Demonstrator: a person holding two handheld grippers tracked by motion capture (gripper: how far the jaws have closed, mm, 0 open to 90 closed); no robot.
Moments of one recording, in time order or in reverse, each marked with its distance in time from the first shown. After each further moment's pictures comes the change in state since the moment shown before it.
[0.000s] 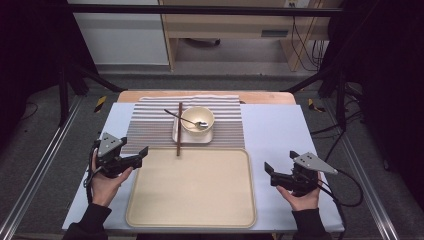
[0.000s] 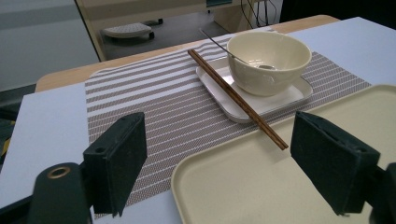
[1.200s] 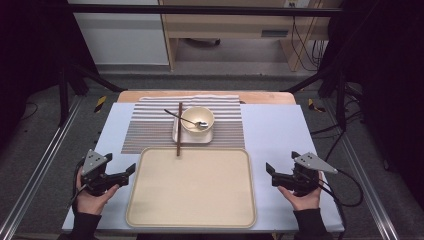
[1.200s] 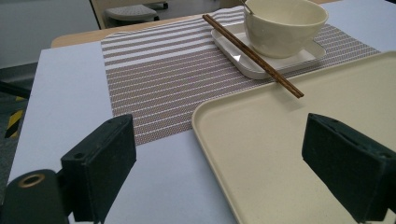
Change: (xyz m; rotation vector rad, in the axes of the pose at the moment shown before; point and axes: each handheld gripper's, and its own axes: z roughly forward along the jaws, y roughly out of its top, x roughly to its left) left arm 0.018 -0.049 -0.029 0.036 0.010 -0.036; right arm -0.006 -0.004 0.002 0.020 -0.011 -0.006
